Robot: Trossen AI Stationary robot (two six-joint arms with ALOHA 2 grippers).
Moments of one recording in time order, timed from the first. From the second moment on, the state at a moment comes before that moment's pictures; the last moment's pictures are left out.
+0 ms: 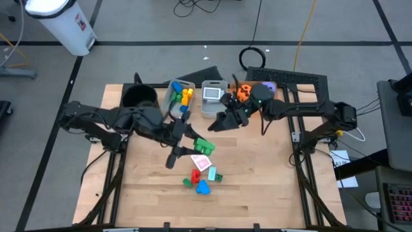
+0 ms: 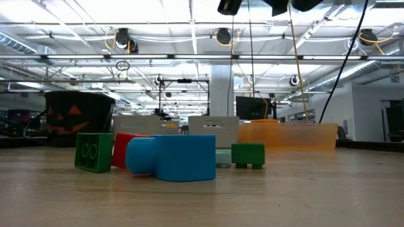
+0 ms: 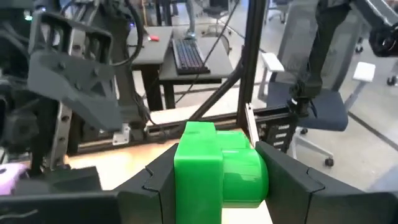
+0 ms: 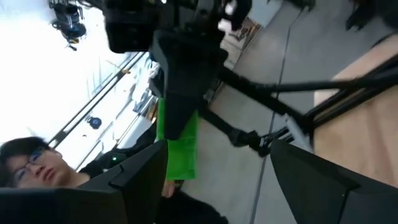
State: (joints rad) left arm -0.22 1.38 1.50 -0.35 0.04 0.01; right arm -0.21 1.46 1.09 0.60 -0.84 1.18
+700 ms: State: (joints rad) left arm 0.16 1.38 1.50 -0.32 0.28 -0.53; right arm -0.09 1.18 1.09 0.20 0.09 0.42
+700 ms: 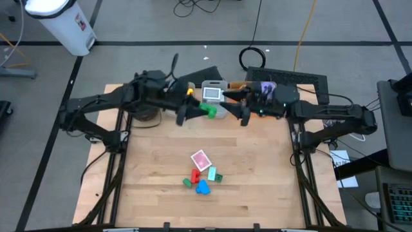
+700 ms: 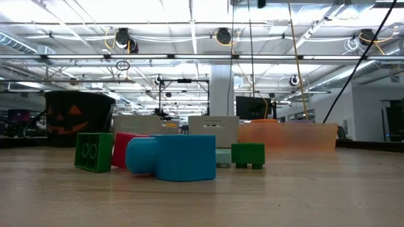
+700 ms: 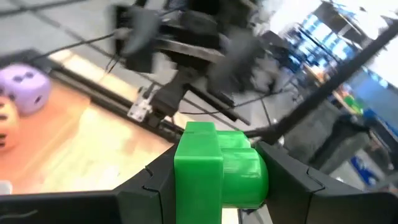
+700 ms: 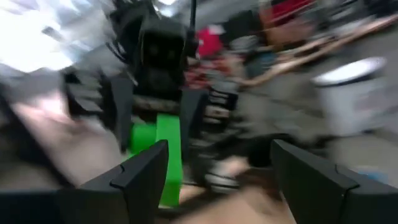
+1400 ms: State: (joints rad) left arm 0.29 1.65 1.50 0.01 0.54 -0.90; right arm 0.30 1.11 1.09 0.09 0.84 -0.30
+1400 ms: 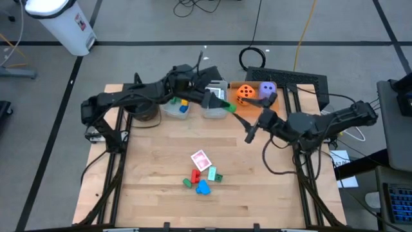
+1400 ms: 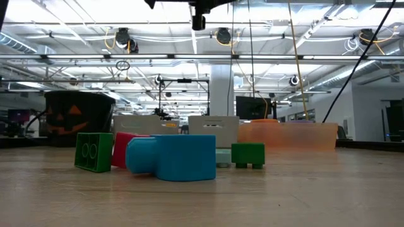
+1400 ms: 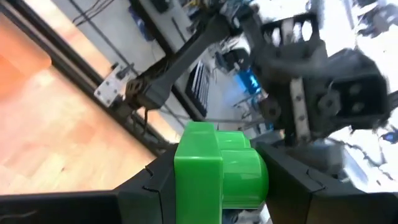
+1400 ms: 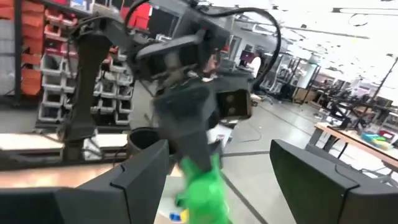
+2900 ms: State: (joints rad) left arm 0.28 1.65 1.50 0.08 0.55 -0.96; right arm 0.17 1.19 1.09 -0.05 0.74 -0.21
